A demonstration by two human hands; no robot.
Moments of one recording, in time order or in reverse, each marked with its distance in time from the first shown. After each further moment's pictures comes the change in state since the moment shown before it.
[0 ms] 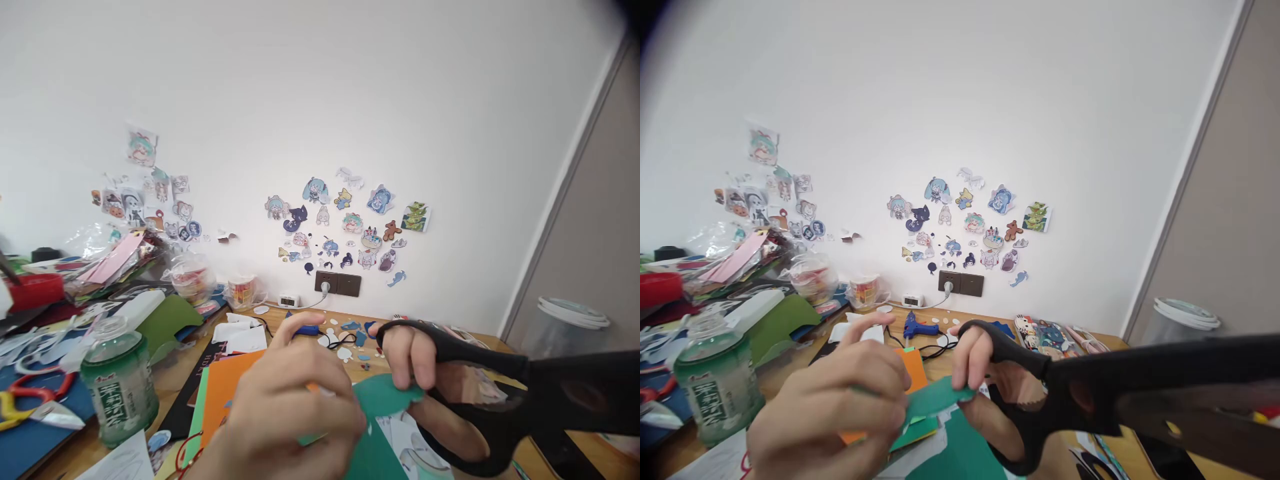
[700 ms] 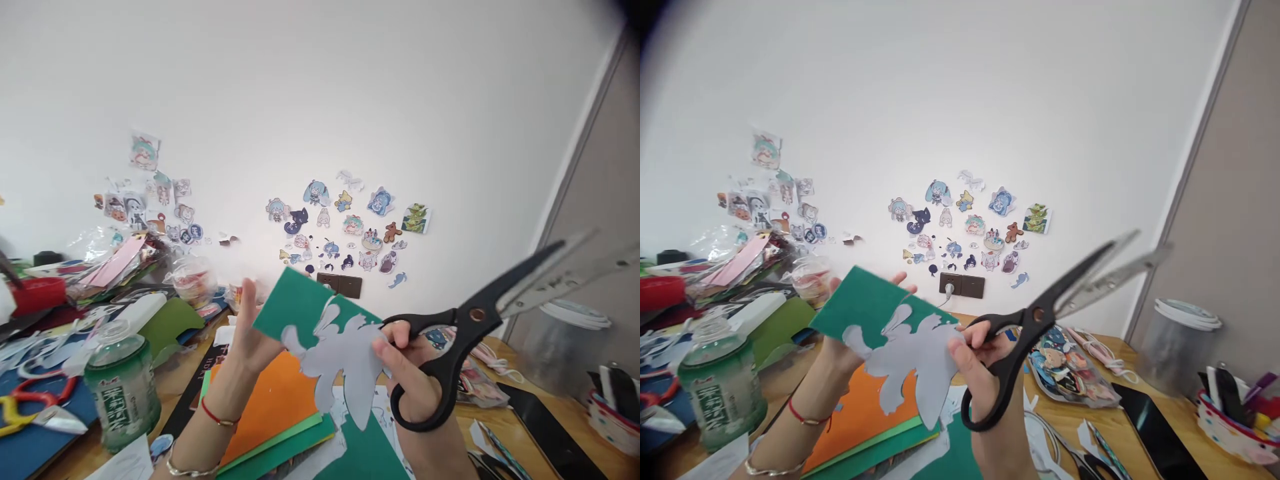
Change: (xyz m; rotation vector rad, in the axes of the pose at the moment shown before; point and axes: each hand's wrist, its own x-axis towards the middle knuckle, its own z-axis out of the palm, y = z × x) left_hand -0.008 -0.098 0.001 -1.026 0.091 -0.823; right_hand 0.000 0.026 0.010 0.053 0.467 0.275
